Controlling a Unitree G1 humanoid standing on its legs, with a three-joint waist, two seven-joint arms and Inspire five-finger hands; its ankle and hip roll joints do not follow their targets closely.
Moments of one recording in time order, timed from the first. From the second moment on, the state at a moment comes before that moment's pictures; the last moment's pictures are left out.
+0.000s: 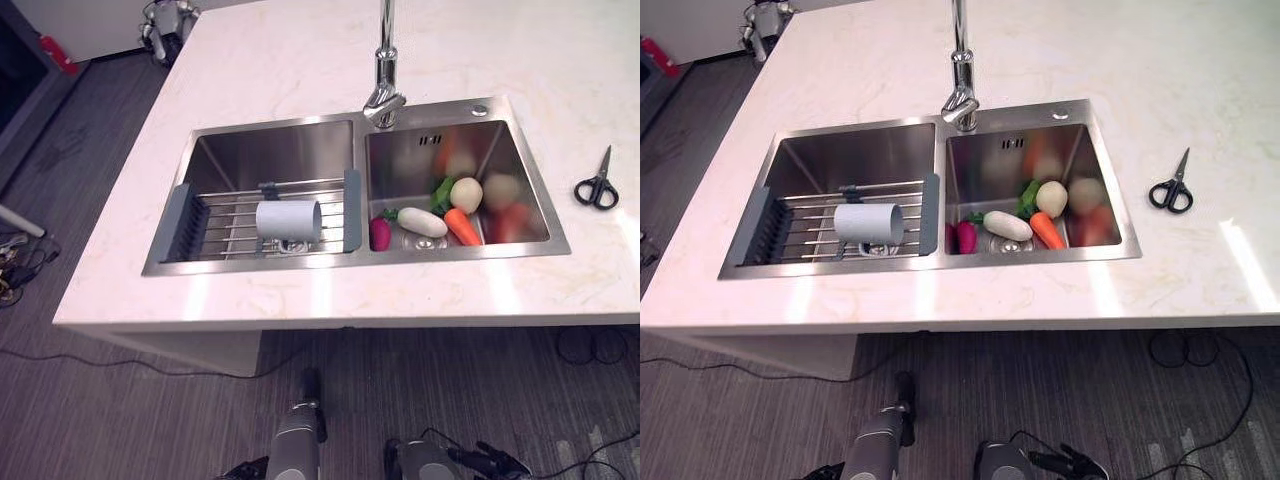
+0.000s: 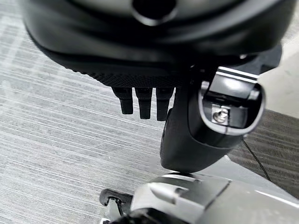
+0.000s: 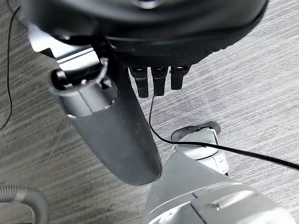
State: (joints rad) left arm -0.07 0.21 -0.08 1.27 -0.41 0.15 -0.05; right arm -0.06 -0.32 0.02 1.30 0.54 -0.02 0.08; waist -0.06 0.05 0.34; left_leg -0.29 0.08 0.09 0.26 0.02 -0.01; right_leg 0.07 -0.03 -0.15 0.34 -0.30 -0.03
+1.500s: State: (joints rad) left arm -0.12 1.10 0.18 0.23 -0.02 -0.05 0.18; right arm 0.03 -0.30 0.00 1.22 0.59 -0.02 0.05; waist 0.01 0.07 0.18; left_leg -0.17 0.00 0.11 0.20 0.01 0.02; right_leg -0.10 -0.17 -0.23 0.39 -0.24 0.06
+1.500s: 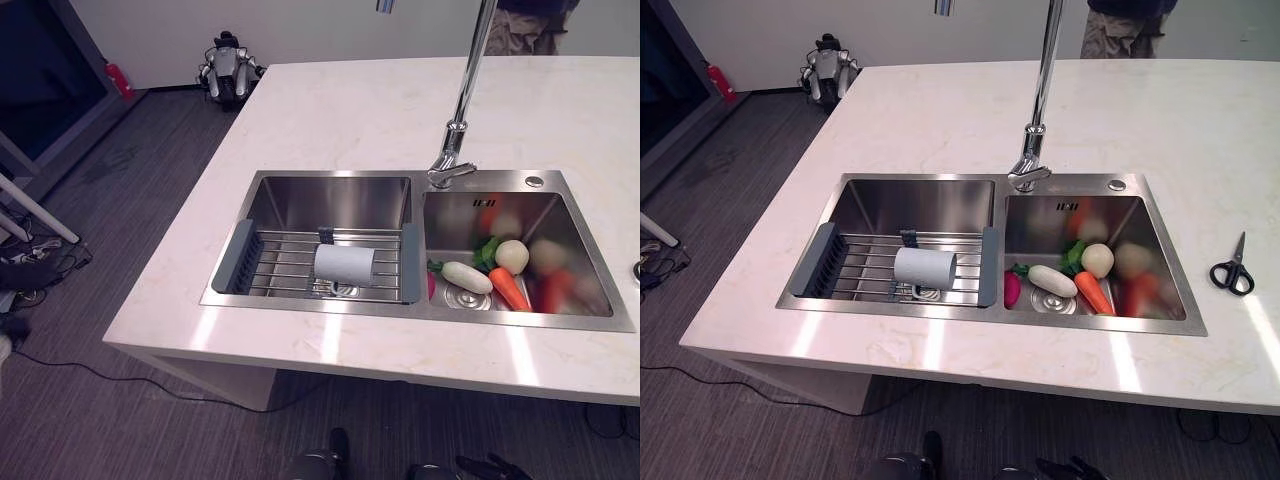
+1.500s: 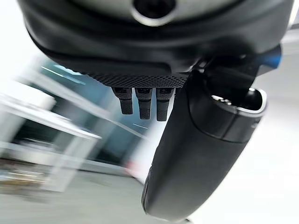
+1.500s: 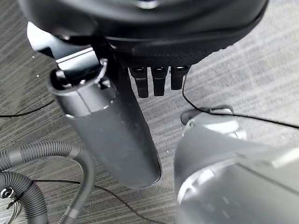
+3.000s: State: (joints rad) left arm -0.58 1.10 -0.43 0.14 -0.07 0.02 -0.58; right arm 0.08 -0.31 -0.07 1.31 0.61 -0.02 0.09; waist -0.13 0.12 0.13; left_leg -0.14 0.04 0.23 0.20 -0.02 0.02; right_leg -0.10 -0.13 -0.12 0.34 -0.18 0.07
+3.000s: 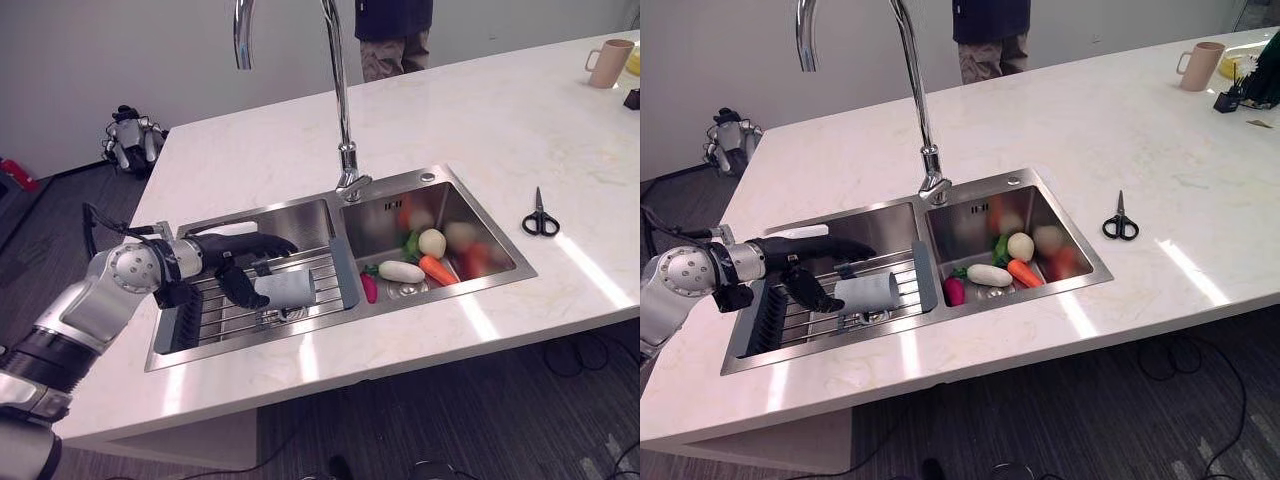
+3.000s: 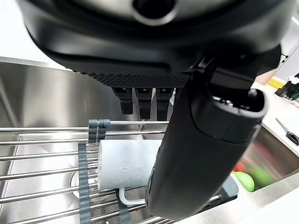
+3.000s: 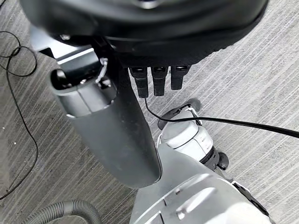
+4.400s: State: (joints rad) left arm -0.53 1.10 -0.43 0.14 0.11 -0.01 -0.58; right arm 0.12 -0.32 -0.07 1.18 0.59 -0.03 0.10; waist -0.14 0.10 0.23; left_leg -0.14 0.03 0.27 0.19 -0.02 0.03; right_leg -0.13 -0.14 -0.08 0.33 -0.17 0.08
